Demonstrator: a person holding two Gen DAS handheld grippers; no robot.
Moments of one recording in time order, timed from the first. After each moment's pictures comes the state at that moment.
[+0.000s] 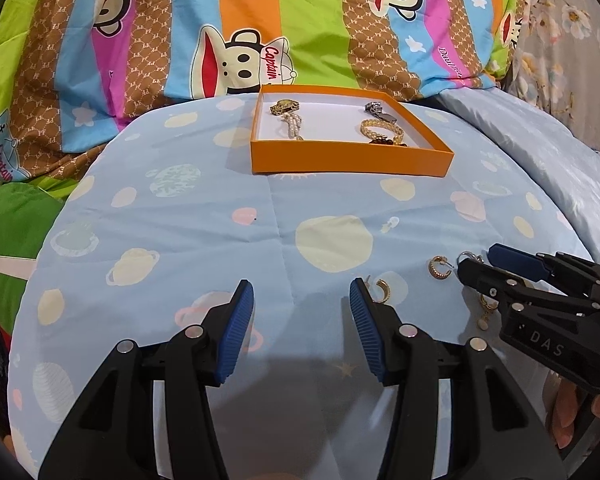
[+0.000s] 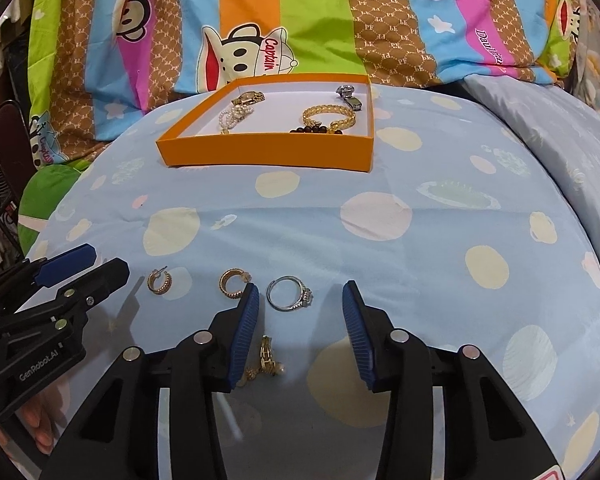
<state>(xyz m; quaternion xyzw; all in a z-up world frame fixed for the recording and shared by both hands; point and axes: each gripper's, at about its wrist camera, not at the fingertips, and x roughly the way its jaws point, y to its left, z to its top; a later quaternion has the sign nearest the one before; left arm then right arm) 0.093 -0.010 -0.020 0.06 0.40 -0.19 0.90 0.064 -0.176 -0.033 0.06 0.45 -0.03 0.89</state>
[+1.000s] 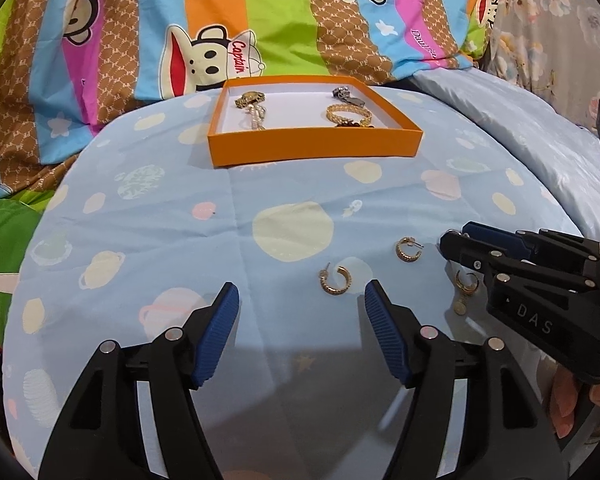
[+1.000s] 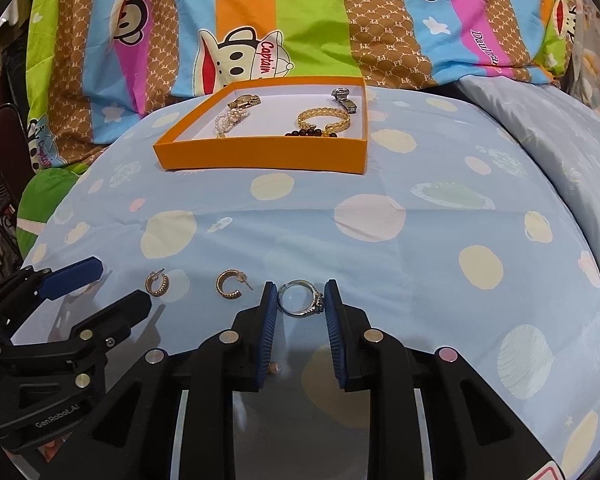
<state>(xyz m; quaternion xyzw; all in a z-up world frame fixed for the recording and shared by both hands) 0.086 -0.033 -0.025 0.08 0.41 -0.23 0.88 0.061 -0.180 -0.030 0.06 0.44 -0.04 0.89</state>
